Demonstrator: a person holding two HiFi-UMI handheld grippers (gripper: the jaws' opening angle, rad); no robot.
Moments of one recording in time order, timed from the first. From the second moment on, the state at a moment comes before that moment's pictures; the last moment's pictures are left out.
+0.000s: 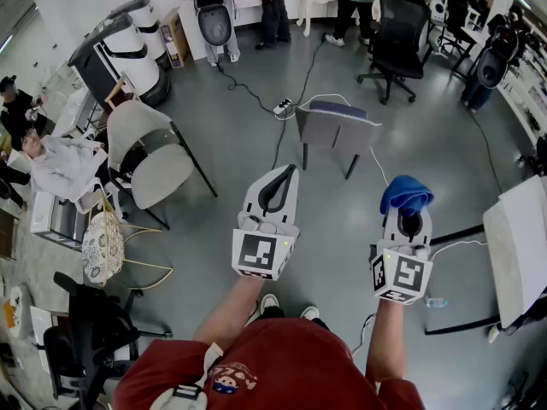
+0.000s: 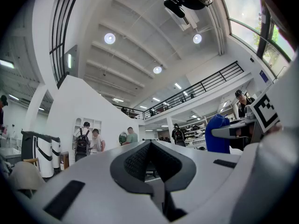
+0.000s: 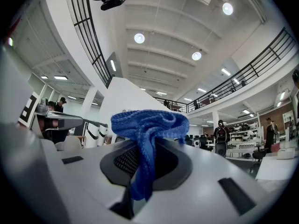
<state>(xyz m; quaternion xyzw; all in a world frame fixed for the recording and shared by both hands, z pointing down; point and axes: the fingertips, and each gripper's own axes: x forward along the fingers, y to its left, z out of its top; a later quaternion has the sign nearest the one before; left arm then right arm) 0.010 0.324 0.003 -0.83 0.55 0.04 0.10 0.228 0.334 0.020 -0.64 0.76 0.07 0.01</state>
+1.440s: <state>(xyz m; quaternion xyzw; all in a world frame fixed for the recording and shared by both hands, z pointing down) -0.093 0.274 0.049 -0.85 0.53 0.04 0.05 0.126 0.292 0.057 -0.68 0.74 0.04 0.03</state>
